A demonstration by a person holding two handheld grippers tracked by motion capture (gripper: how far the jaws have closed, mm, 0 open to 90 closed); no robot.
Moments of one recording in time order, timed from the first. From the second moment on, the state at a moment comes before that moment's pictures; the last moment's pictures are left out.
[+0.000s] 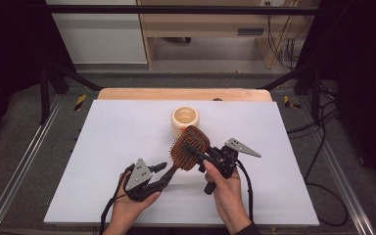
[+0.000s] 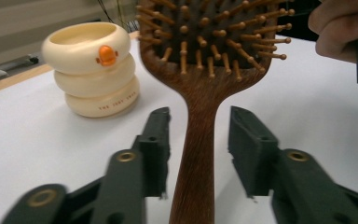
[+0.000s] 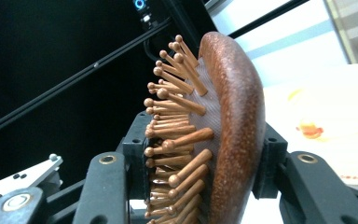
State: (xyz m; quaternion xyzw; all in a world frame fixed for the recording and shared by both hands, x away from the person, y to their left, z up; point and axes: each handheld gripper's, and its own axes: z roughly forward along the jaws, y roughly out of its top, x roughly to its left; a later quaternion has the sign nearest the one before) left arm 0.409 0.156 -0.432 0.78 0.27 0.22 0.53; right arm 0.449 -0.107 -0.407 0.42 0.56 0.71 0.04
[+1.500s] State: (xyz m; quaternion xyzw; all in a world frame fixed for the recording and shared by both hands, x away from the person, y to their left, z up) left arm 0.406 0.319 -0.437 0.62 0.45 0.36 0.53; right arm 0.471 -0.165 -0.383 0.47 0.52 0.71 0.09
